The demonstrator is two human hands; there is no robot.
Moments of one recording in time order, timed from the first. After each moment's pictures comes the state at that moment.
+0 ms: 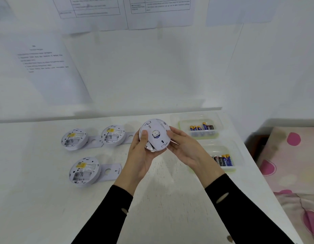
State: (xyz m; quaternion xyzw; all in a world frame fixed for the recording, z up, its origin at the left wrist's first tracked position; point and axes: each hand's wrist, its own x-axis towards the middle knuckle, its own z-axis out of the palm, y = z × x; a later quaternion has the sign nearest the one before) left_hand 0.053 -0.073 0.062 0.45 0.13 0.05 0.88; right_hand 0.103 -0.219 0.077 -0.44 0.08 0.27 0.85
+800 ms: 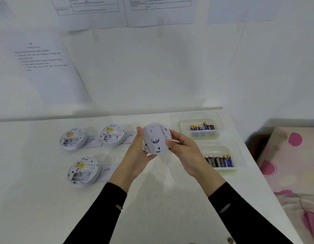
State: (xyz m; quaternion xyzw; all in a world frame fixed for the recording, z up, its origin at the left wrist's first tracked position) left_hand 0.066 -0.052 0.047 0.51 0.13 -0.05 0.85; right_hand 0.091 -0.221 0.062 -0.60 -0.03 0.17 0.78
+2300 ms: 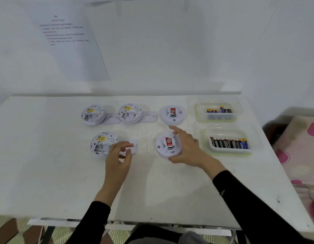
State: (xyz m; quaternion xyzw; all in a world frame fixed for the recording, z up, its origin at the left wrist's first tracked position) left_hand -0.059 0.018 -0.001 0.83 0.17 0.24 0.47; right_hand 0.060 -0.208 0.011 -0.89 -0.25 0.17 0.35
